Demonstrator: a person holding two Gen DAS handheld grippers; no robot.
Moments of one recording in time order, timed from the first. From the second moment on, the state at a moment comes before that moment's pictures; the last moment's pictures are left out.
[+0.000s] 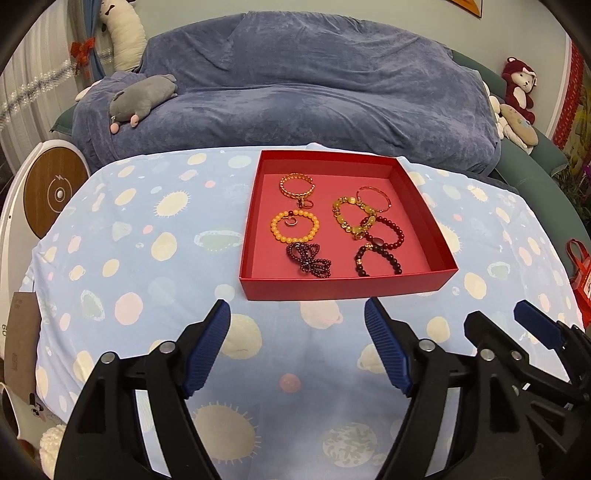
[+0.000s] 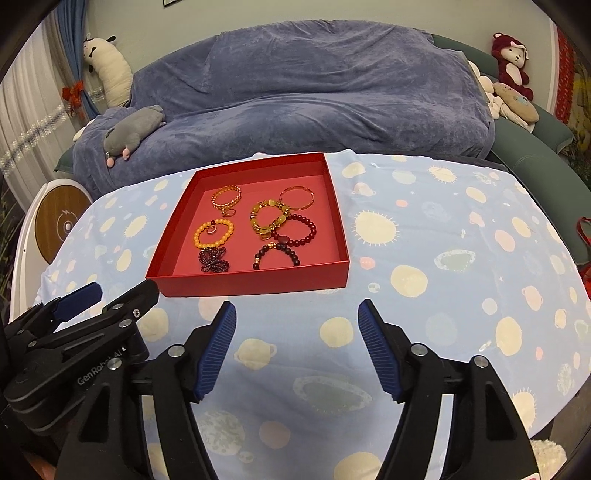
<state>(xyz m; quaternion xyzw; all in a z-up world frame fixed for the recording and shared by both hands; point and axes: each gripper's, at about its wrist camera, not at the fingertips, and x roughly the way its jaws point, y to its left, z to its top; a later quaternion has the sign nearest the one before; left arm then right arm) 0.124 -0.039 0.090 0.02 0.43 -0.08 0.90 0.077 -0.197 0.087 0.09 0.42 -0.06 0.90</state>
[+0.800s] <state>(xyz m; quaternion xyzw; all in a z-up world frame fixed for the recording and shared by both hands) 0.118 -0.029 0.077 0.03 0.44 -0.04 0.90 0.070 -0.198 0.077 0.08 0.42 -0.07 0.90</state>
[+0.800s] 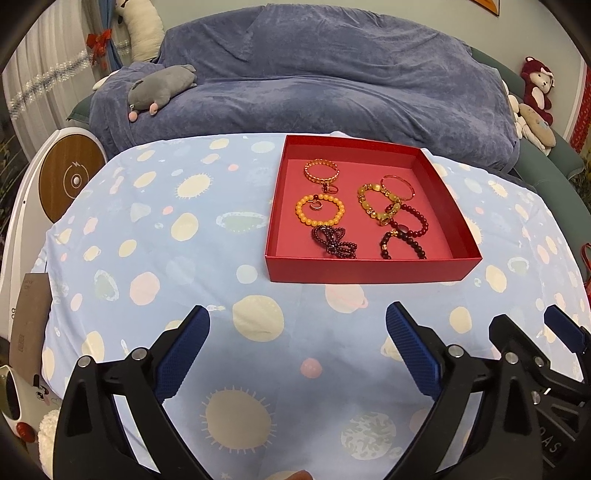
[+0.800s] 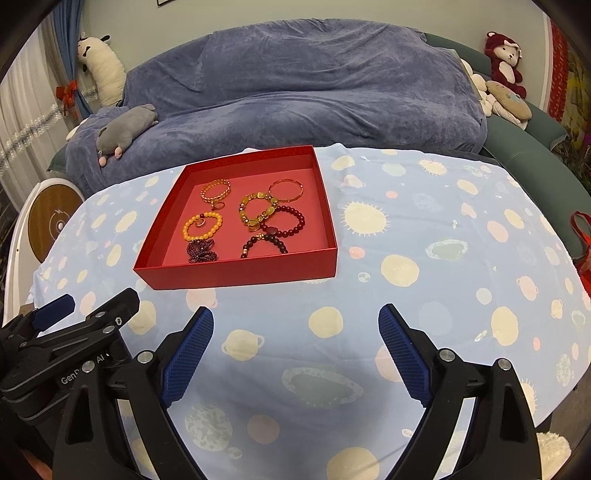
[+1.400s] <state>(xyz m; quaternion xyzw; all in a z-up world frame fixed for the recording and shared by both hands) 0.121 -0.026 0.073 0.03 0.44 -0.03 0.90 0.071 -0.198 0.076 0.08 0.42 -0.08 0.90</state>
